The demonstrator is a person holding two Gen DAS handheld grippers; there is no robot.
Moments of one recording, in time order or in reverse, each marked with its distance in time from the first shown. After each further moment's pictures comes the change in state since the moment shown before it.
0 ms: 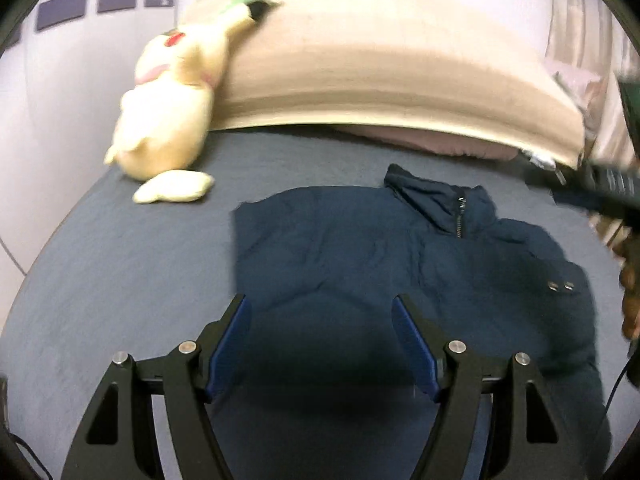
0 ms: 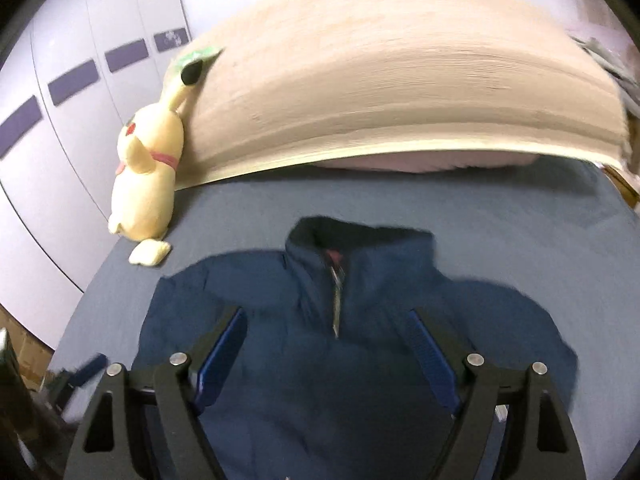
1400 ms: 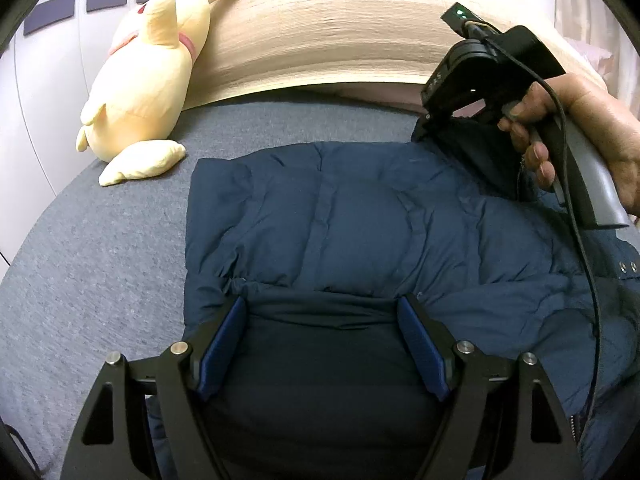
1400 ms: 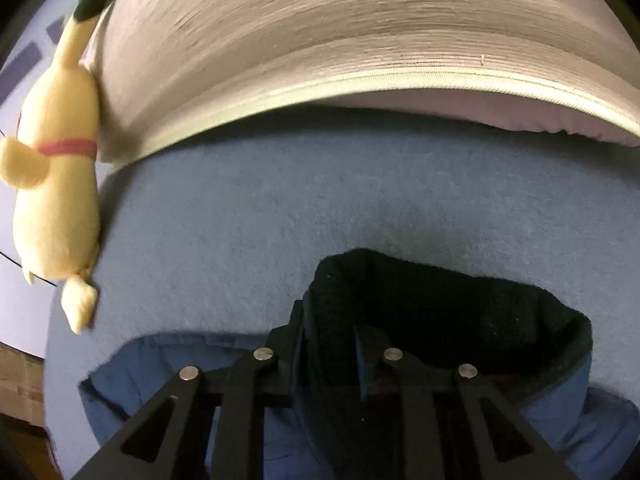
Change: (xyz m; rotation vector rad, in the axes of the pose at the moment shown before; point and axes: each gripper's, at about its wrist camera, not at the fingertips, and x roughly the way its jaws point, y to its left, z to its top) left arm 0.071 -0.005 -0.024 0.030 0.018 0.047; right arm 0.218 0.004 0.082 0.086 0.269 0.036
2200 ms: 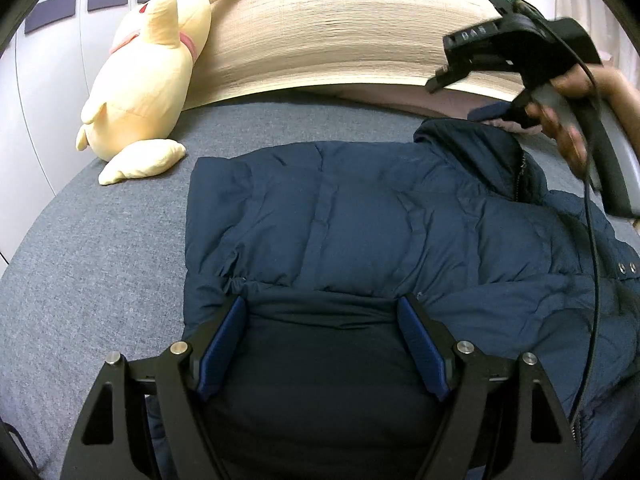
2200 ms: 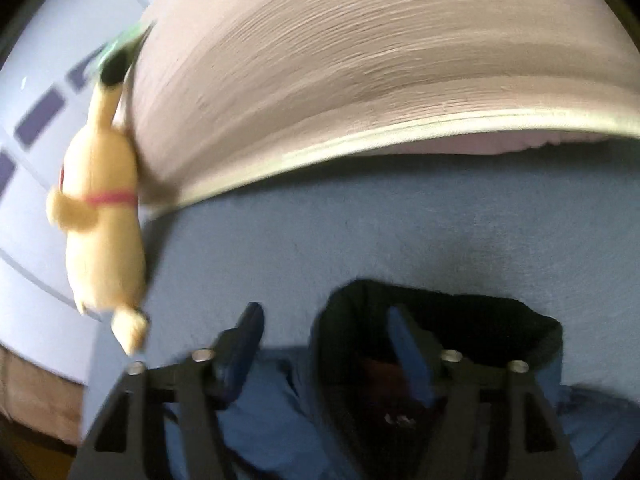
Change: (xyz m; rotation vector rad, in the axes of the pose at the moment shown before) left arm 0.001 0.001 0.000 -0.001 -0.006 -0.008; right arm -0.058 -0.022 -0.010 0.014 -0.105 0.115
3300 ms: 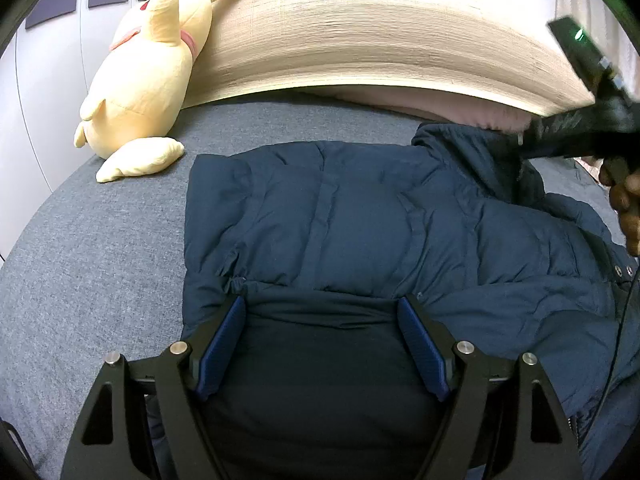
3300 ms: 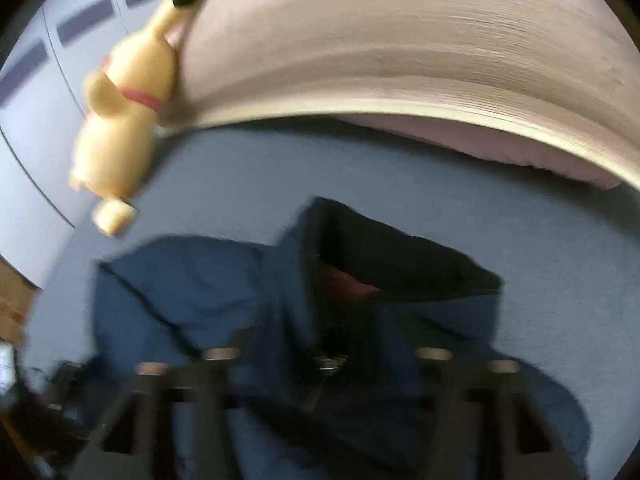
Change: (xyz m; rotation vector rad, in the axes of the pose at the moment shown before) left arm 0.000 0.001 0.000 -0.005 -0.004 -0.013; right arm -0.038 -0.018 -0.055 -0.270 0.035 -0.138
